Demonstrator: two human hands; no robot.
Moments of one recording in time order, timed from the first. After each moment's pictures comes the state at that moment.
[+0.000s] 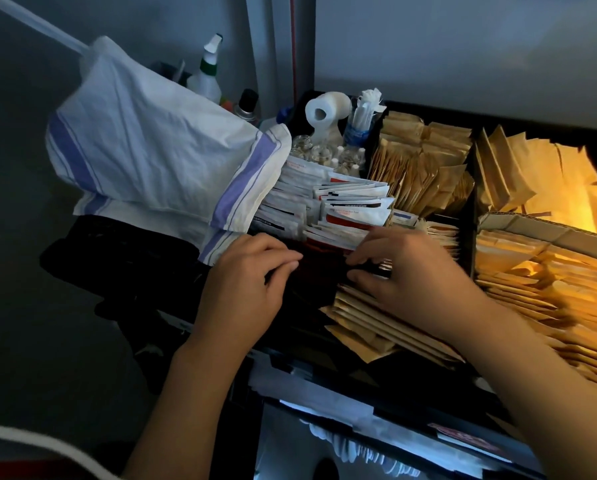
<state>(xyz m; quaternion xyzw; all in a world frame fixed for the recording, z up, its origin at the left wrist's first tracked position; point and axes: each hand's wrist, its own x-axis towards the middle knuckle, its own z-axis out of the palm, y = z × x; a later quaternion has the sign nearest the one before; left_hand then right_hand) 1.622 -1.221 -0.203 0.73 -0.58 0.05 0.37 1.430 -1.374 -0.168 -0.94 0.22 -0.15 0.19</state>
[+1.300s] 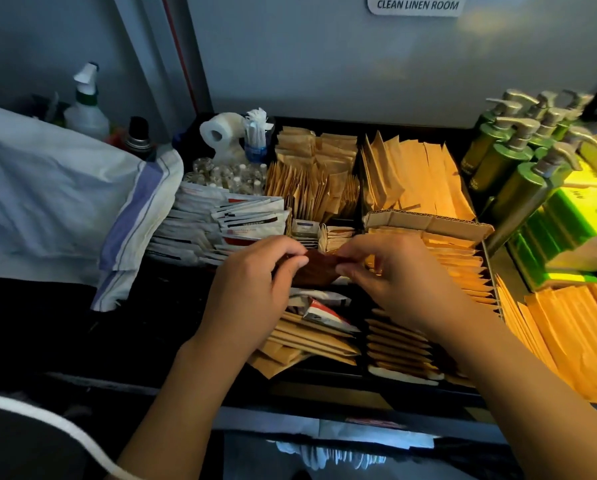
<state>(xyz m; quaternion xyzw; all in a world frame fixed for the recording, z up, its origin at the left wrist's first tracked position) 1.530 -1.305 -0.178 0.64 -0.65 -0.02 0.41 1.330 -1.407 -0.157 -0.90 0.32 -0.22 0.20</state>
